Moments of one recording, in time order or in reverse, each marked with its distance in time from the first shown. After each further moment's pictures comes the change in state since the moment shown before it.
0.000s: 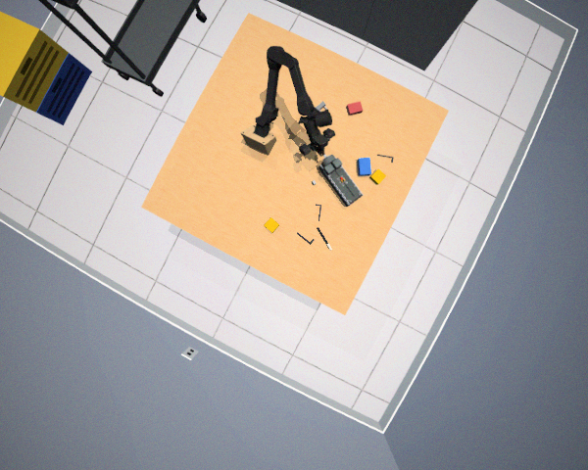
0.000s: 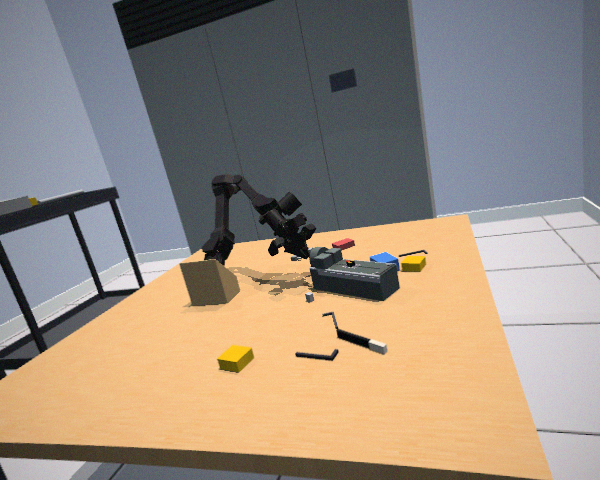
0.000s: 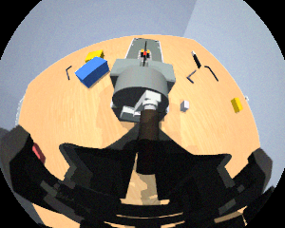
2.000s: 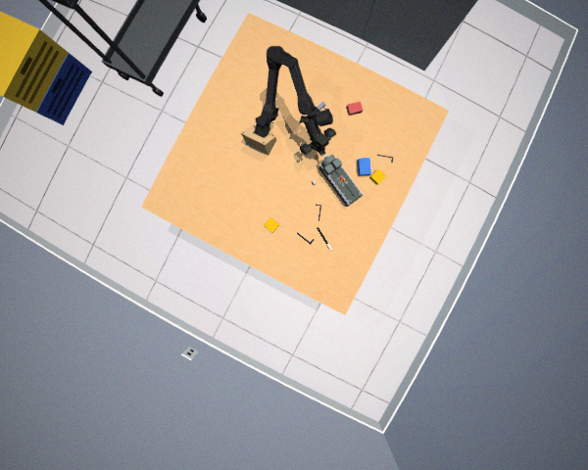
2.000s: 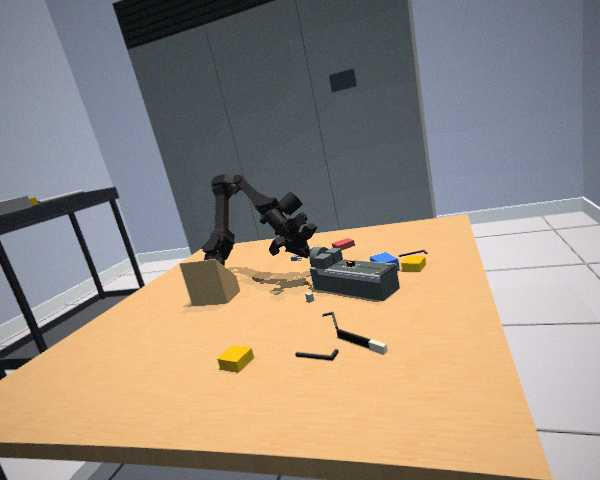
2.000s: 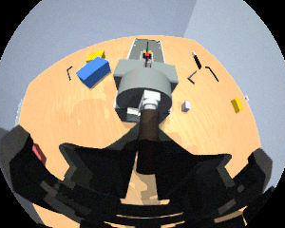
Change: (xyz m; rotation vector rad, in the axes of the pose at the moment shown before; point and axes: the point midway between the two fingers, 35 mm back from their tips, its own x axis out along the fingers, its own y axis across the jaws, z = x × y) arm 0.000 0.005 0.000 0.002 -0.004 0.000
